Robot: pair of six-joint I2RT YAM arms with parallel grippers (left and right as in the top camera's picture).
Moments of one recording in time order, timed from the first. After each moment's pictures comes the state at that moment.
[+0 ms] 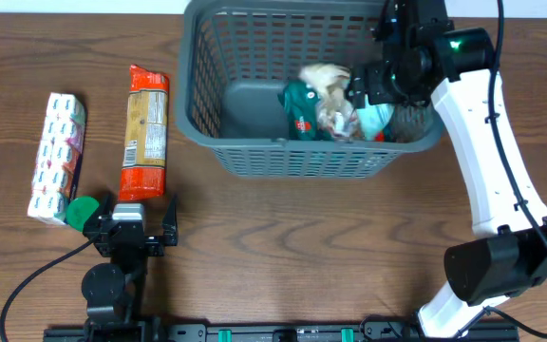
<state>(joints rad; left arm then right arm) 0.03 0.01 0.07 -0.22 0.02 0.09 0.20 1.84 1.92 -1.24 -0.03 0.08</state>
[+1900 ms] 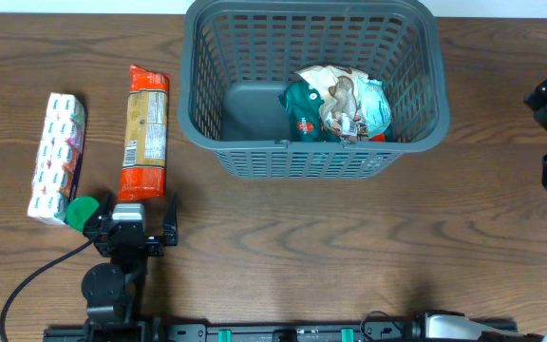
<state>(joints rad) 0.03 0.01 0.07 -0.22 0.02 0.09 -0.04 1.42 2.13 -1.55 0.65 0.67</state>
